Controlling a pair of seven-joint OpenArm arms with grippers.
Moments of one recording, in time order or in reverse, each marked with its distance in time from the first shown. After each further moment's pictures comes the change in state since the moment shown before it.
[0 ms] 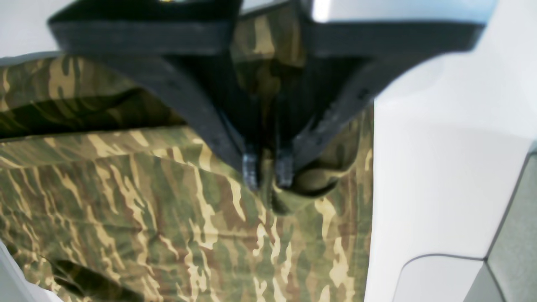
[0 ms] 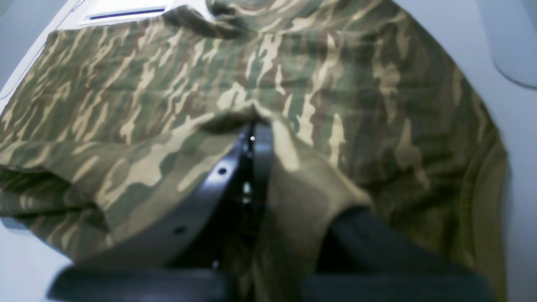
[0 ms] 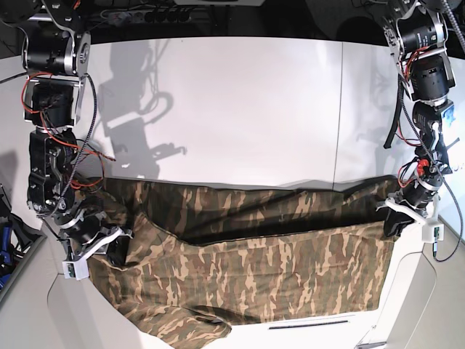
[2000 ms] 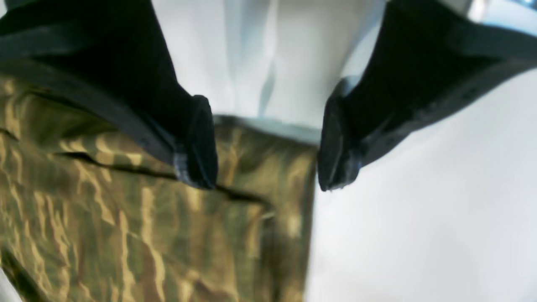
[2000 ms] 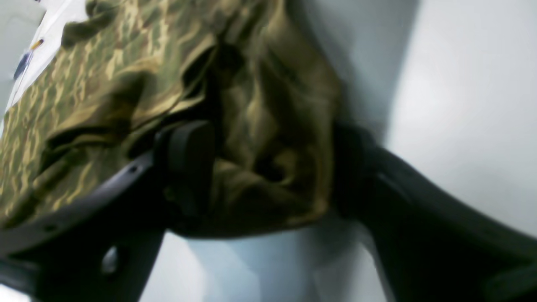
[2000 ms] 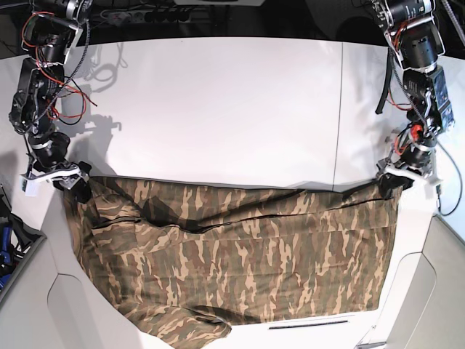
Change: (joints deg) left arm 8.4 3.2 -4.8 0.0 -3.0 6.1 0.4; right arm -17.4 0.0 16.7 2.9 9.9 -2.4 2.1
